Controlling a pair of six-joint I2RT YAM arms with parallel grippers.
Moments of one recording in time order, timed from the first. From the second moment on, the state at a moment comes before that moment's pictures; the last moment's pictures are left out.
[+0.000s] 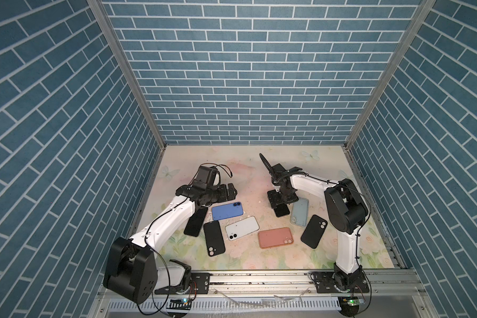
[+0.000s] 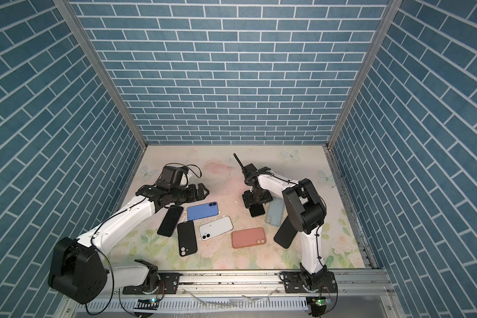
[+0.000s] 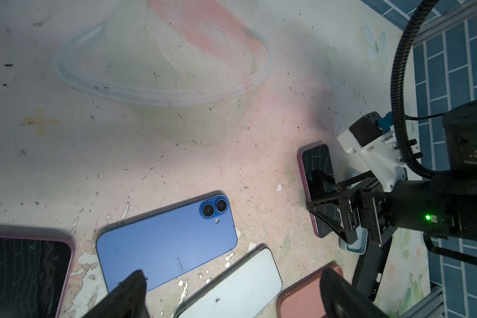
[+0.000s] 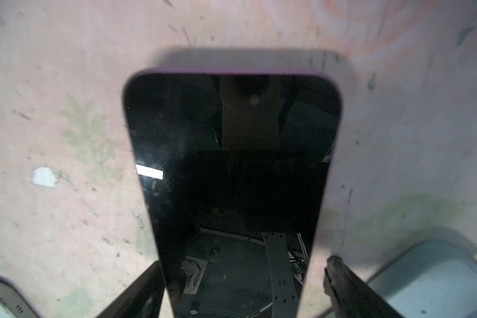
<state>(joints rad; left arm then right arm) -0.37 1.30 0.96 -0.55 0.23 -0.53 0.63 2.03 1.44 -0.89 -0.04 0.22</state>
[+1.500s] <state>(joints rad) -0.45 1.93 1.47 -0.60 0.50 -0.43 0.71 1.49 0.81 -0.31 -0.36 0.79</state>
